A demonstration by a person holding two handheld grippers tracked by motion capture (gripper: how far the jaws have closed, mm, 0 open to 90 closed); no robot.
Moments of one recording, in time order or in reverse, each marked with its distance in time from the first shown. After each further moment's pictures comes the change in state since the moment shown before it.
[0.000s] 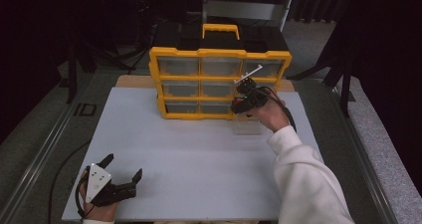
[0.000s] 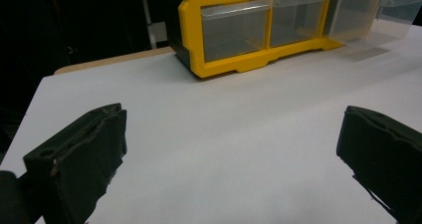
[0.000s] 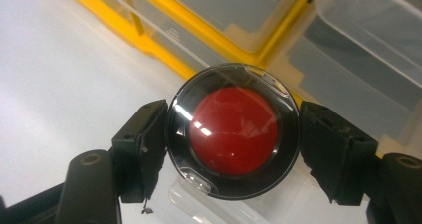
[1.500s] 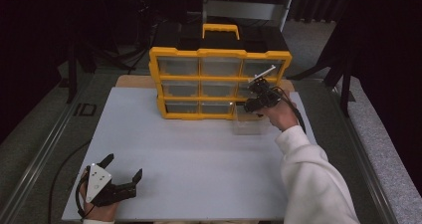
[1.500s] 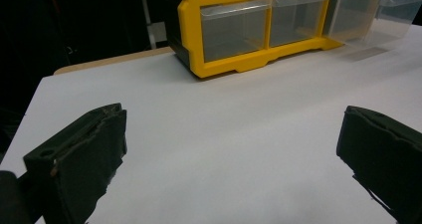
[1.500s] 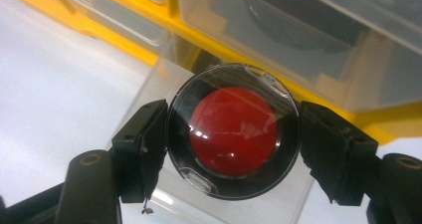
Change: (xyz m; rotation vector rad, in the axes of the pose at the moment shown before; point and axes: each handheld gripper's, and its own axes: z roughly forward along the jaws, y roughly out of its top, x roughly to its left) left arm -0.001 0.000 0.000 -0.002 -0.002 0.000; right arm -0.032 -0.020 0.002 0.079 -0.085 0.141
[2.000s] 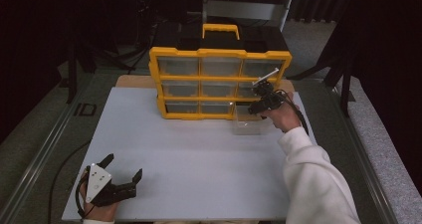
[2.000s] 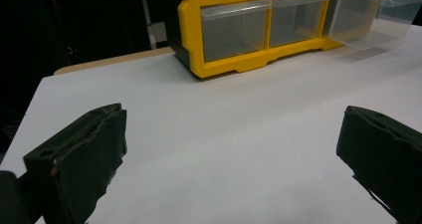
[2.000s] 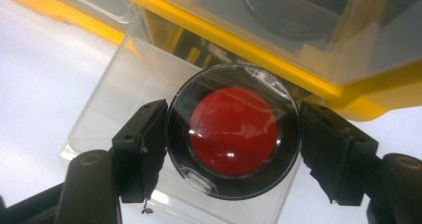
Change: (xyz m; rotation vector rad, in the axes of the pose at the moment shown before) left arm 0.000 0.000 0.000 0.000 0.001 0.000; right arm -0.009 -0.009 0.007 0.031 -0.023 0.031
